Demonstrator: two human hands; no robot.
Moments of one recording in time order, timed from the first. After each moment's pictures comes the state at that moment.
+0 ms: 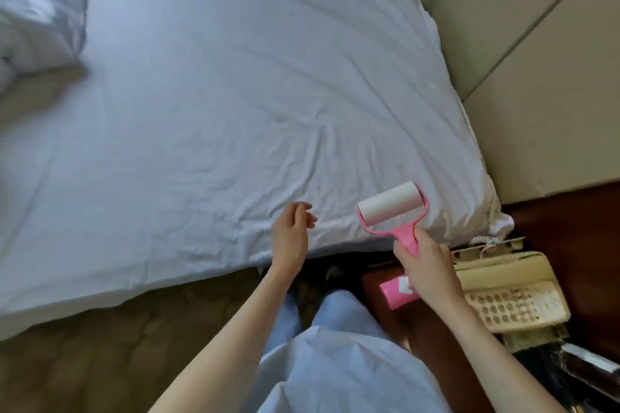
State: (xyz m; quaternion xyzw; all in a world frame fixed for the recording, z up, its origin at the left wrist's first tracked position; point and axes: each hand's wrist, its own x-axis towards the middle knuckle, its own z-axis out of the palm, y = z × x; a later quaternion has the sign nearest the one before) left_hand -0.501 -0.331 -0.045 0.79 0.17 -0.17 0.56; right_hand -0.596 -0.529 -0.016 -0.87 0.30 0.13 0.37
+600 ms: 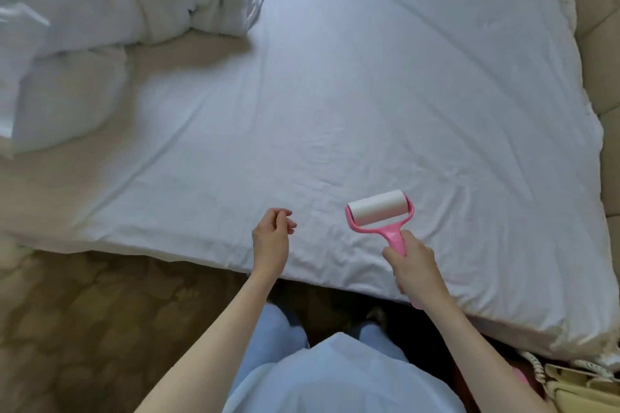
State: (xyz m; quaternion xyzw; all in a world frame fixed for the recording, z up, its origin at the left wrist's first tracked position) left_hand -0.443 -0.034 -0.032 0.76 0.33 -0.05 0.56; right_hand -0.446 -0.261 0.008 -0.87 0.19 0.25 0.39
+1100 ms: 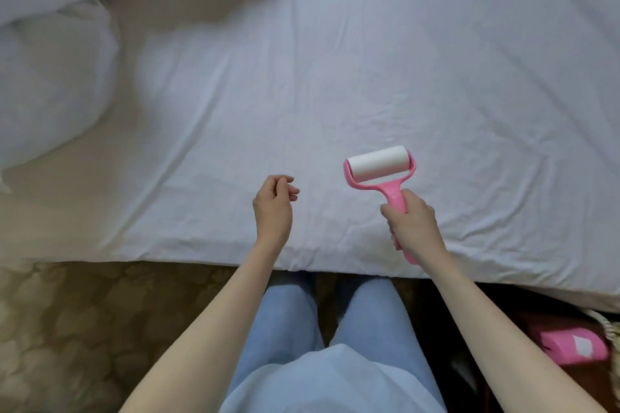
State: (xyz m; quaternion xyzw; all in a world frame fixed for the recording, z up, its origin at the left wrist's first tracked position) left_hand -0.359 0.135 -0.081 0.73 0.36 -0.12 0.58; right_hand -0.368 -0.075 -0.044 -0.83 0.26 0.27 0.41
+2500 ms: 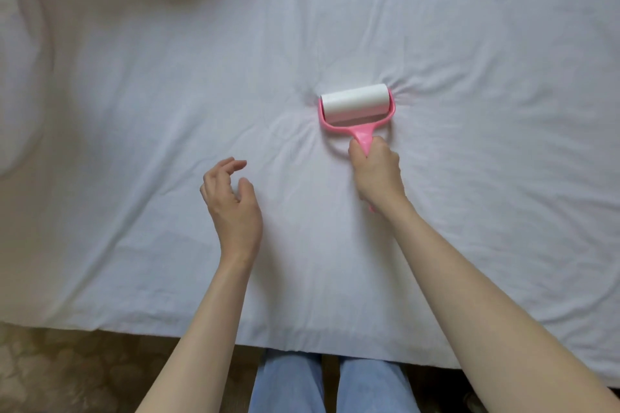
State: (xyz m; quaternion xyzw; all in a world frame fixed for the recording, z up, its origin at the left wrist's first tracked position) left_hand -0.237 0.171 -0.176 0.83 0.35 0.01 0.44; right_hand -0.164 -0.004 -0.191 -0.85 0.25 0.28 0.38
